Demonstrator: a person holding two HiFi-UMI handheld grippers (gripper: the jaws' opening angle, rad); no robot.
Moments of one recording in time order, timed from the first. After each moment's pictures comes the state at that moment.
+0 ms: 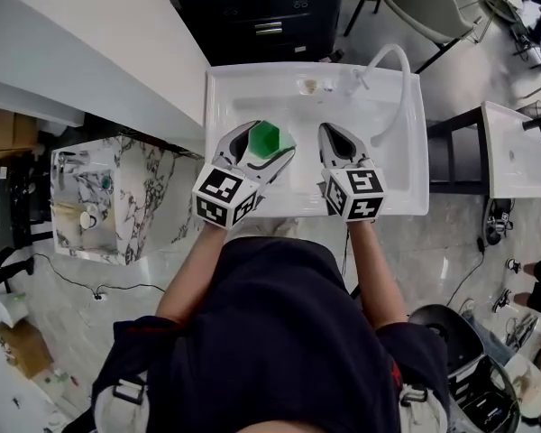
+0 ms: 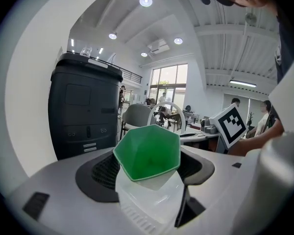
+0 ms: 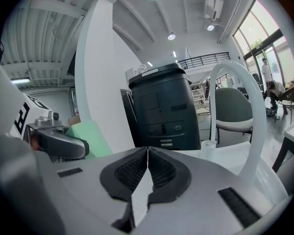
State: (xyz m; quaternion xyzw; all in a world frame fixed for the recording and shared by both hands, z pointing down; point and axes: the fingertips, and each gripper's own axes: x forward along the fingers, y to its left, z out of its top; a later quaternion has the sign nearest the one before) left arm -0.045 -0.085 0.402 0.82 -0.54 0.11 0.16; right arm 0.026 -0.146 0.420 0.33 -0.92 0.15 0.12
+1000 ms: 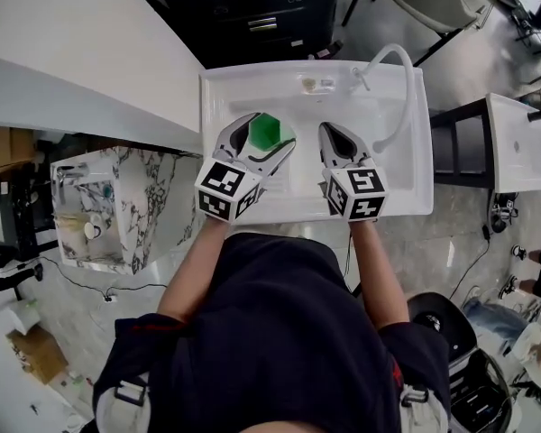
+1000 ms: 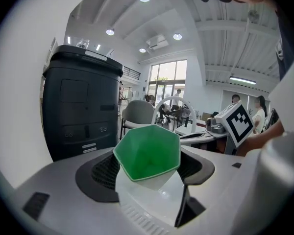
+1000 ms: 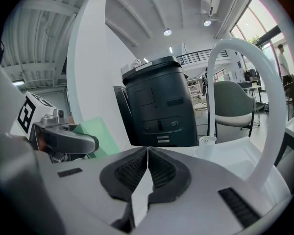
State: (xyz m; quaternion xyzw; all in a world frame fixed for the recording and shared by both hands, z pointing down) left arm -0.062 -0.124 0.418 0.82 -0.53 0.13 0.17; right arm 0.017 -0.167 0.439 0.34 -0.91 0.18 0.13
